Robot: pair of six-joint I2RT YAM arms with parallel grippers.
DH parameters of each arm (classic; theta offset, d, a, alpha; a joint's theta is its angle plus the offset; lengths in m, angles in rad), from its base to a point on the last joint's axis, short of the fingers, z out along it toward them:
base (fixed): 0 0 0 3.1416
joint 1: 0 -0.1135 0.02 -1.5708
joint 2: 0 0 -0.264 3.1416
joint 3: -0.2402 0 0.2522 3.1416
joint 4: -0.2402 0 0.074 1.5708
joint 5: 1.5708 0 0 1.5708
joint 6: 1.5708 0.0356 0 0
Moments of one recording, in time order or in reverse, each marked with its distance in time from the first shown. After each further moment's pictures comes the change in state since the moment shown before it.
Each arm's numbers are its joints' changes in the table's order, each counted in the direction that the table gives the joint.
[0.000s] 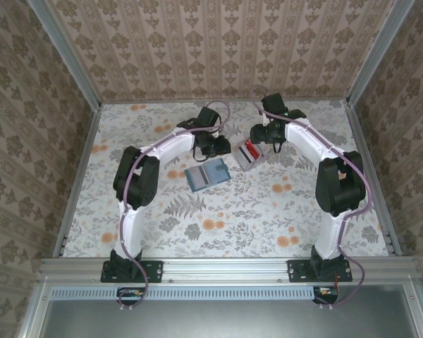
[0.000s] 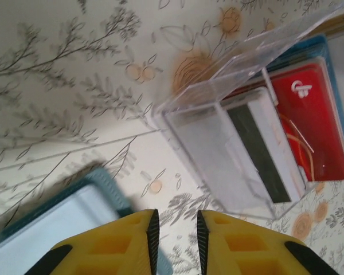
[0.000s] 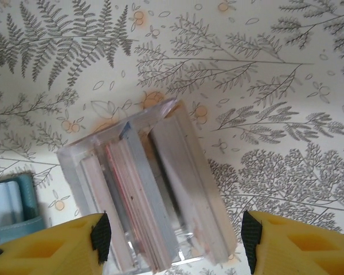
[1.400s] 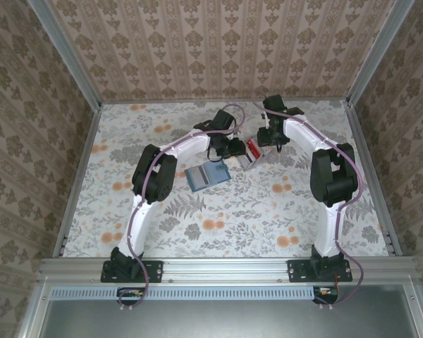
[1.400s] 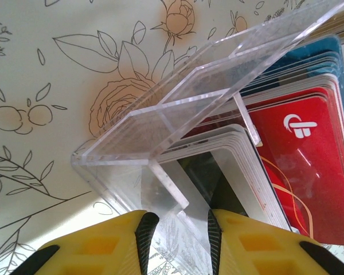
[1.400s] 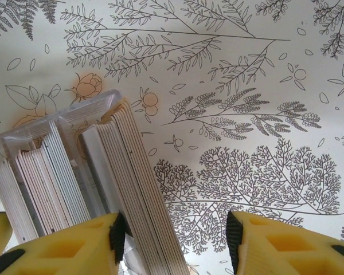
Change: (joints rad) left arm 0.059 -0.189 -0.167 0.034 0.042 -0.022; right arm 0.048 -0.118 -0.070 -0.075 0.053 -0.056
